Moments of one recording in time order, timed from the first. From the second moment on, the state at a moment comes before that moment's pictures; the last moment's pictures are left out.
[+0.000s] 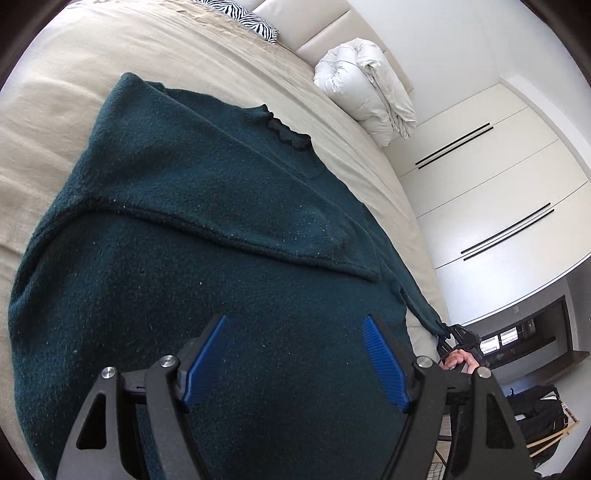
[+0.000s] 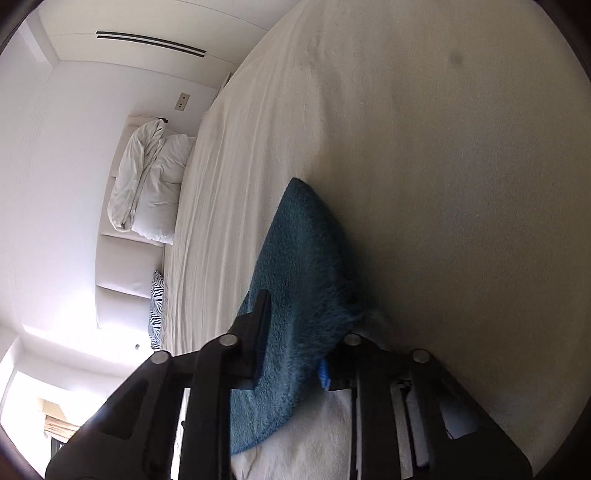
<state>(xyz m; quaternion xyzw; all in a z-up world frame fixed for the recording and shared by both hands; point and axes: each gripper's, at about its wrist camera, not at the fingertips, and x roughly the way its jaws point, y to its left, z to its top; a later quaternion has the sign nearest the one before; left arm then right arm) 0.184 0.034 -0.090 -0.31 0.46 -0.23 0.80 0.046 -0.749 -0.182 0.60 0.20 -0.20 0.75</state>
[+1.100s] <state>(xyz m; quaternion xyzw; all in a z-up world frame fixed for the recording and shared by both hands) 0.273 -0.076 -0.111 -0.38 0.51 -0.31 0.71 0.166 -0.277 -0.134 0.09 0.42 0.08 0.90</state>
